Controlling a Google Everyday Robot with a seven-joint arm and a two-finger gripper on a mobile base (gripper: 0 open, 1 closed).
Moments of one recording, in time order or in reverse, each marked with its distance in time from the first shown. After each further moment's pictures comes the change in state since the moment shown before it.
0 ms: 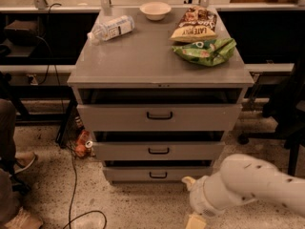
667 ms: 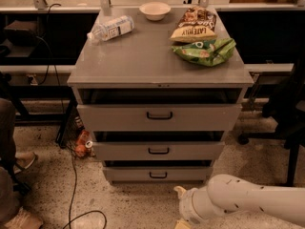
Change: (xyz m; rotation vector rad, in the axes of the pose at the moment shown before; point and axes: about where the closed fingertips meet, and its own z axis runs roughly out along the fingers) arm 0.020 -0.013 0.097 0.007 -0.088 0.072
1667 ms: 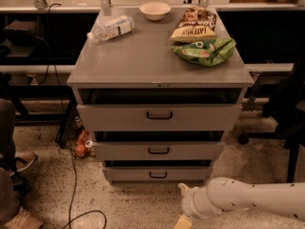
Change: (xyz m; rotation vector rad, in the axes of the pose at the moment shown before) arm 0.033 -0.041 0.034 0.071 0.006 0.003
